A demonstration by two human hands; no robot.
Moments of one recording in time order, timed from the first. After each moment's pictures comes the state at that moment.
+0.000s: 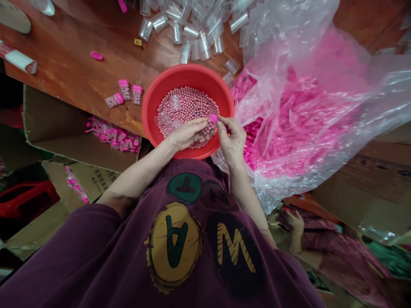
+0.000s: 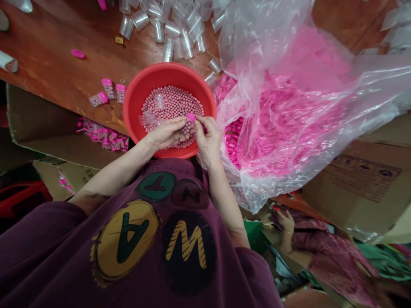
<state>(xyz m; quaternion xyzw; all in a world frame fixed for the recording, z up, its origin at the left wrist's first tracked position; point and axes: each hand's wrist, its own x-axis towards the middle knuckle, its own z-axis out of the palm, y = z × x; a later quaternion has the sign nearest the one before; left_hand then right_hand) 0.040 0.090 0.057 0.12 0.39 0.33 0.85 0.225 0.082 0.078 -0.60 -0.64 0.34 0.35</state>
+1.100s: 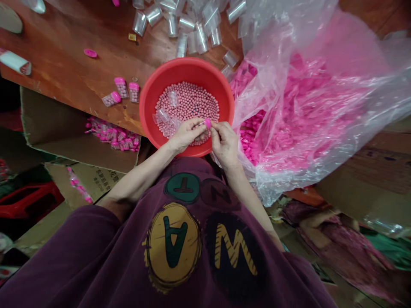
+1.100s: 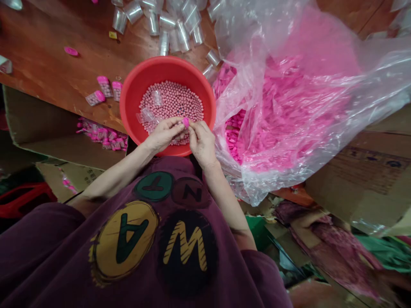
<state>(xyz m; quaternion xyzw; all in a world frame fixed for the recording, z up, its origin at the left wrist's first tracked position) 0.042 0.073 0.066 0.21 0.46 0.36 0.78 0.218 0.057 0.074 -0.55 -0.67 0.35 0.34</state>
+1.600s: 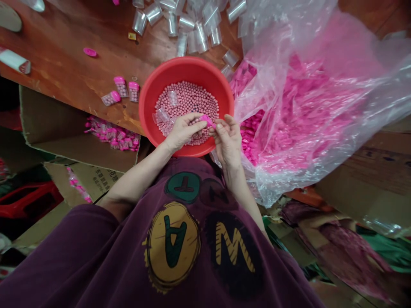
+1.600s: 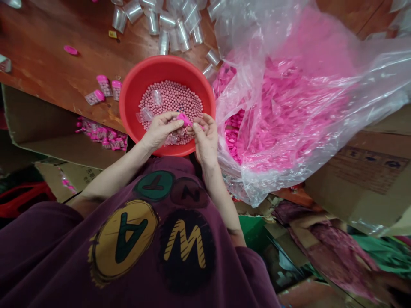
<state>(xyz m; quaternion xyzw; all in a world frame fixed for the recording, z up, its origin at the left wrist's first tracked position) 0.037 0.079 0.069 0.26 0.49 0.40 0.73 0.213 0.049 0.053 -0.57 -0.33 0.59 0.46</state>
